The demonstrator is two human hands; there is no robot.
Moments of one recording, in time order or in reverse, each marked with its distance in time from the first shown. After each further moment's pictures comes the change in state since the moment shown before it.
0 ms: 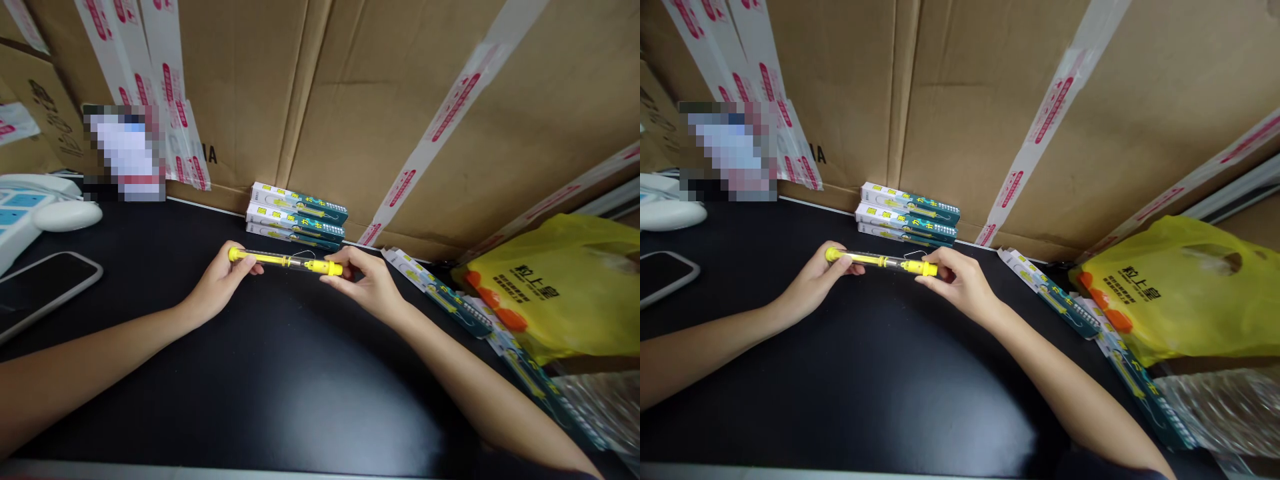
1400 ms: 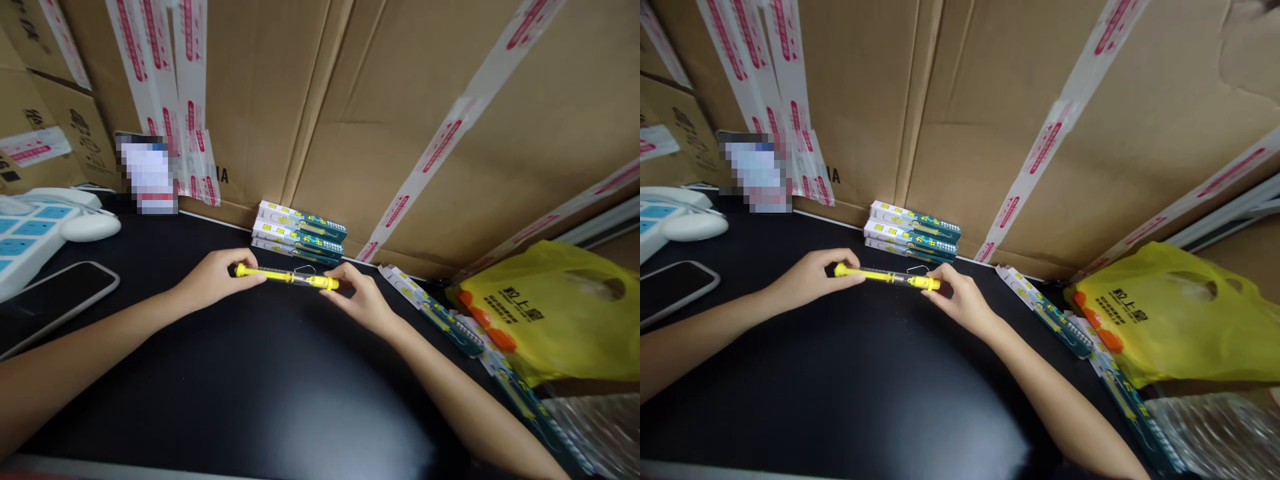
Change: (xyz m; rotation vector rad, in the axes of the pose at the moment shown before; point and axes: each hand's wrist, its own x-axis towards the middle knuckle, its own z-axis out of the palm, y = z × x) left_hand 0.018 0.039 -0.030 0.604 -0.196 0.142; right_hand -0.002 0.013 0.006 0.033 -0.082 0.078
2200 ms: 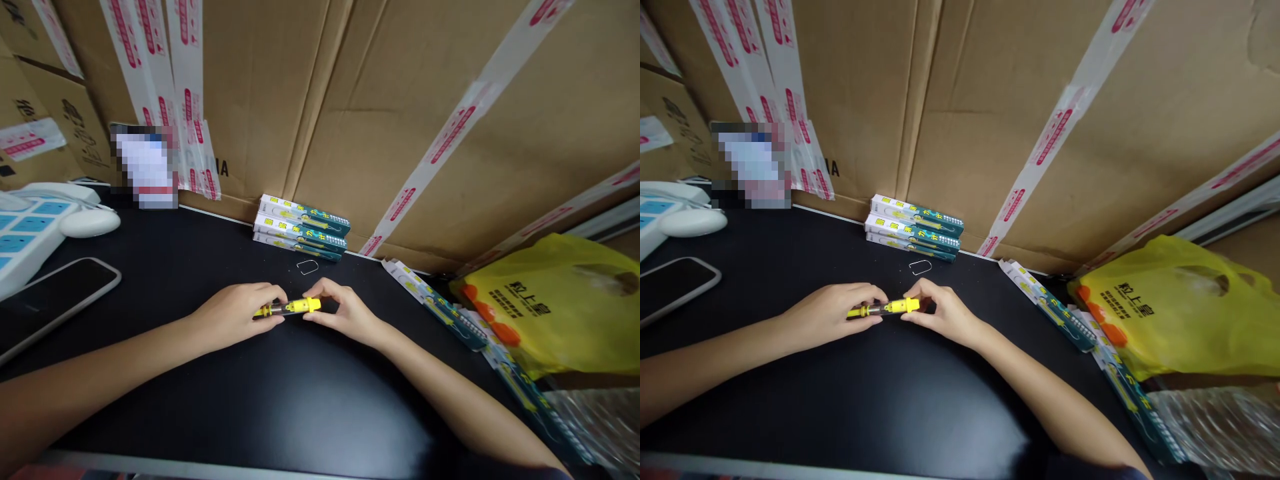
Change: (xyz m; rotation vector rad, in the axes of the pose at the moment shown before) left_hand -0.028 0.030 0.025 0.188 -0.344 0.079; right_hand -0.007 -0.019 0.023 0.291 -0.241 0.061
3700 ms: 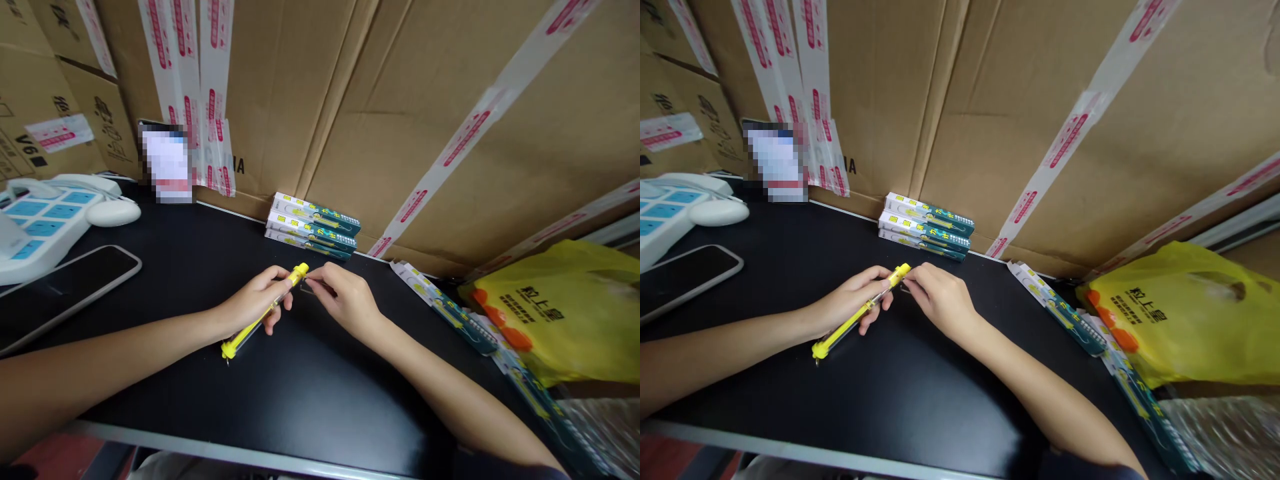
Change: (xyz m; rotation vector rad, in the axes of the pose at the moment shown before) left_hand 0.006 0.009 0.018 -1.128 0.085 -0.379; right_hand 0.019 -0.028 0.018 -0.587 0.241 -0.189
